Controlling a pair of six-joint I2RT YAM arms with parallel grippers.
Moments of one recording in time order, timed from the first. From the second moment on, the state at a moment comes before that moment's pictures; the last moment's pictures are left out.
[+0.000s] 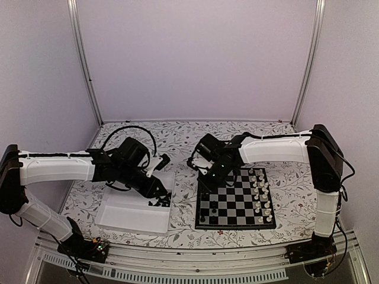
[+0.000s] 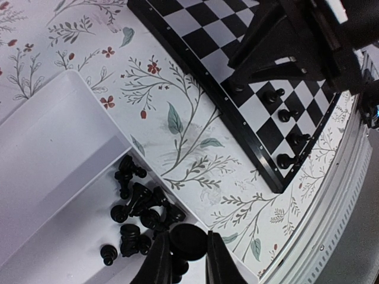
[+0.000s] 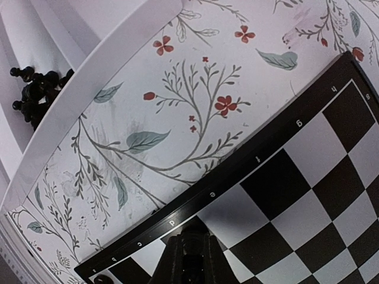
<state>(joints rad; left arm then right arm) -0.80 1.40 0.84 -0.38 0.25 -0.23 0.93 2.01 1.48 -0.67 -0.11 0.15</state>
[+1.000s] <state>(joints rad) -0.80 1.42 0.84 -0.38 0.27 -0.23 0.94 1.96 1.42 -0.66 -0.10 0.19</state>
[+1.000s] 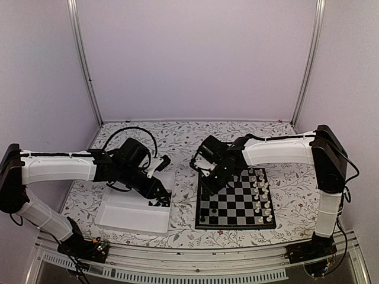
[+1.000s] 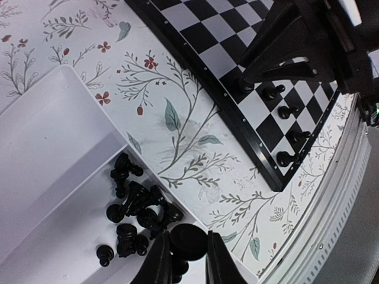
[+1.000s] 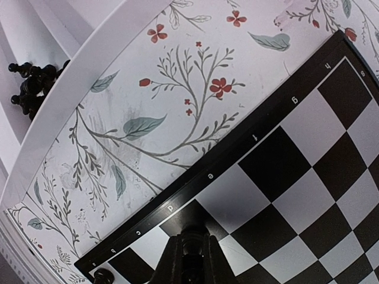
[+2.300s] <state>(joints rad) -0.80 1.43 0.84 -0.36 0.28 -0.24 0.95 1.96 1.49 -0.69 -0.10 0.20</state>
